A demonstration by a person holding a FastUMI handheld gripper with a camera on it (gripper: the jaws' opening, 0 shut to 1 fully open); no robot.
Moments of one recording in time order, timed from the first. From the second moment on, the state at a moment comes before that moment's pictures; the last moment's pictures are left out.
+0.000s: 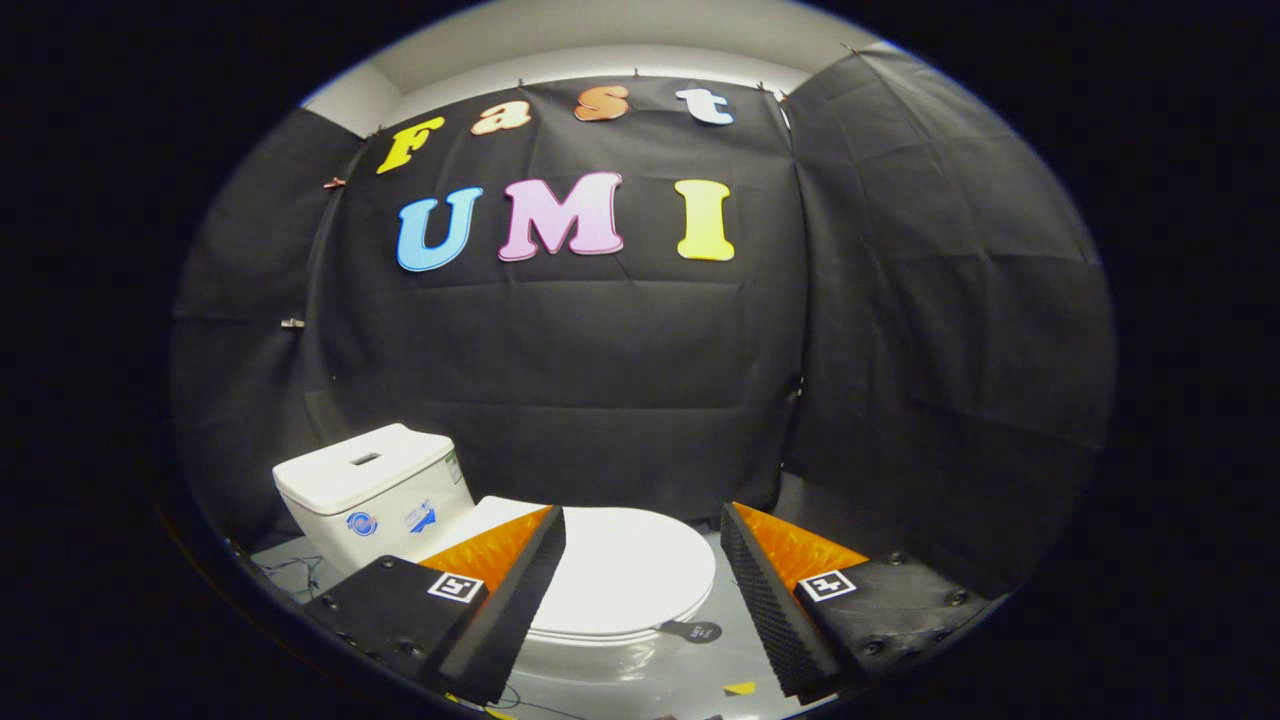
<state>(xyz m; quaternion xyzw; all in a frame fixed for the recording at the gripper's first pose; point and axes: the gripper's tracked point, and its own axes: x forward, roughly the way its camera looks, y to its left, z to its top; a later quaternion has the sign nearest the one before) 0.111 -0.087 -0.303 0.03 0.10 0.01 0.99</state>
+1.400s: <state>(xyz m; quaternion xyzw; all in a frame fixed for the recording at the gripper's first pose) 0.153 -0.171 -0.563 0.51 0.33 -0.10 0.79</state>
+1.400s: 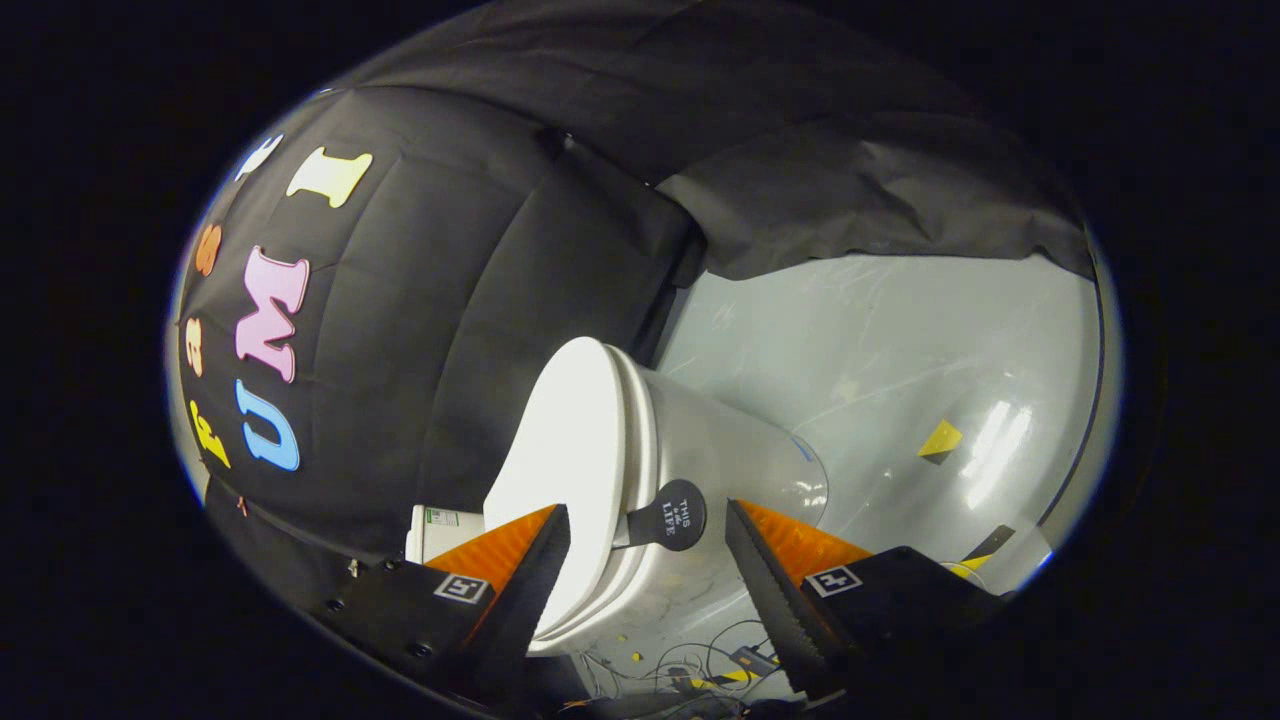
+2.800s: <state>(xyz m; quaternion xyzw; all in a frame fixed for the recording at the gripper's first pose) 0.174 -0.141 -0.494 0.40 0.29 -0.06 0.87</state>
